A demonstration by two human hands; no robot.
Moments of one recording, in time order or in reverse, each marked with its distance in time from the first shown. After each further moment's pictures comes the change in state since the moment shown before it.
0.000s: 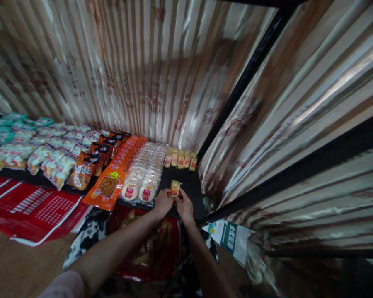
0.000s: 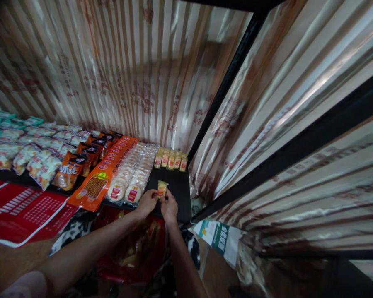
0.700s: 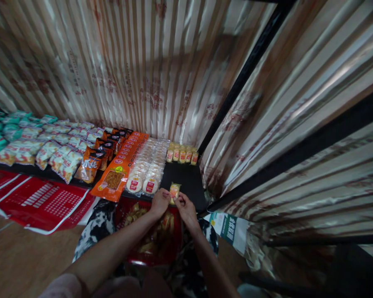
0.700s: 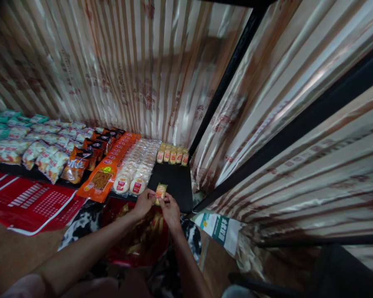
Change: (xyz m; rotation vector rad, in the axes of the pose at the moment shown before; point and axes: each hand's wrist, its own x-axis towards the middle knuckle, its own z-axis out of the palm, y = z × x) left_hand -0.020 -0.047 0.002 -0.267 0.080 0.033; right_hand -0.048 0.002 -0.007 0.424 -0.073 0.098
